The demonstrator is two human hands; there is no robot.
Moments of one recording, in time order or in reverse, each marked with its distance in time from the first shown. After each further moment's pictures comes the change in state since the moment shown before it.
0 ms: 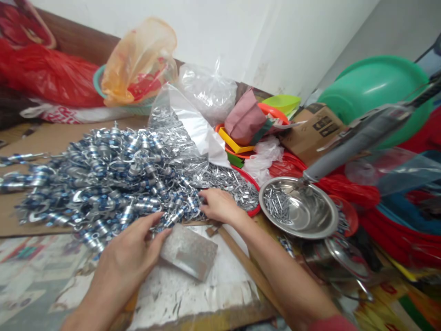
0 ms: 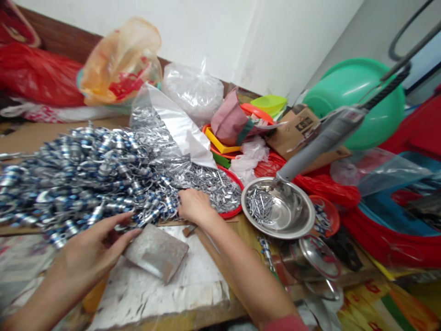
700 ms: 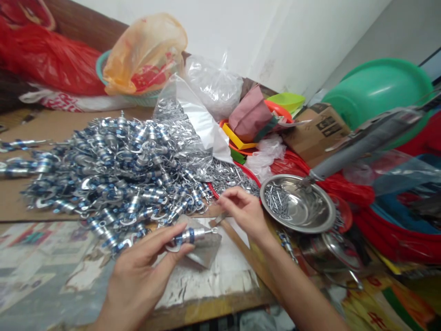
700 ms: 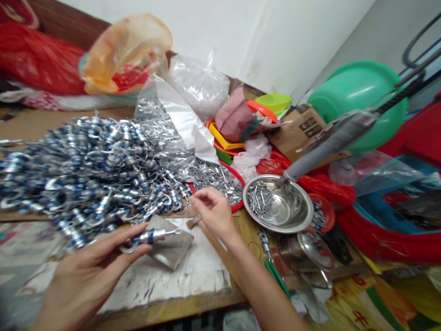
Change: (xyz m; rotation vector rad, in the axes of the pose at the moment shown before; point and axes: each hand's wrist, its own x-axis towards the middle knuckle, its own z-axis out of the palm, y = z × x) left_hand -0.031 0.036 -0.009 -0.522 0.124 -0.047; right_hand -0.058 0.006 -0.003 0.459 0.305 0.136
